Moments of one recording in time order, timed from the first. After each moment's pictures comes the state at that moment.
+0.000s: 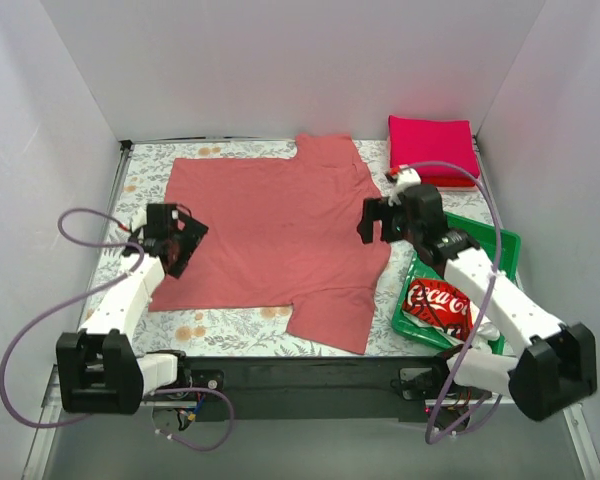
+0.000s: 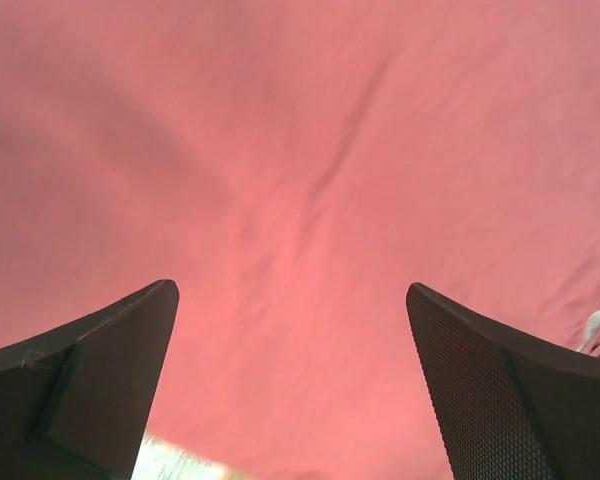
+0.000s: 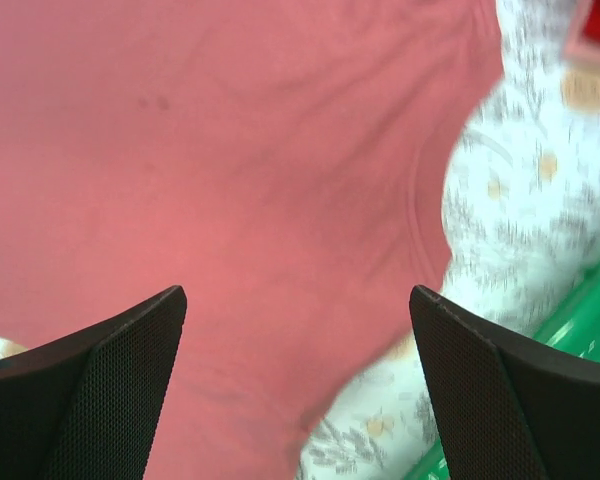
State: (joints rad) left arm -0.01 1.26 0.90 -0.50 -0.16 -1.00; right arm 0.45 1.25 1.01 -0.31 -0.03 0.18
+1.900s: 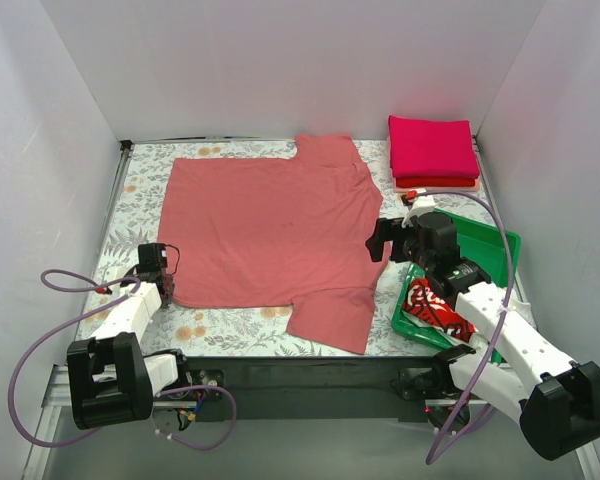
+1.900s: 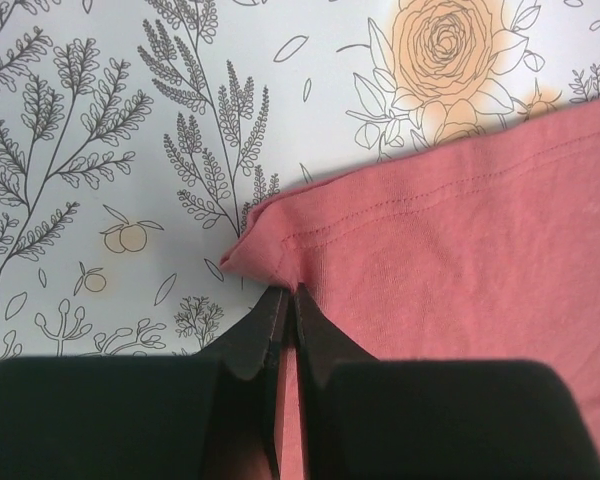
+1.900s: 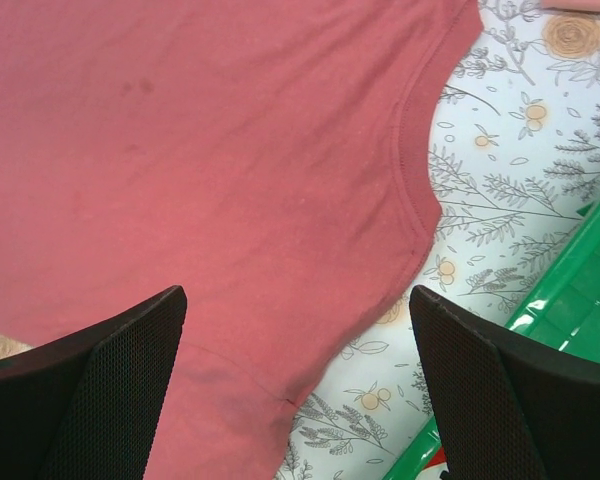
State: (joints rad) left arm 0.14 1.14 0.48 -0.47 -0.44 -1.26; right arm 0.41 0.97 0.65 -0.17 -0.02 0.24
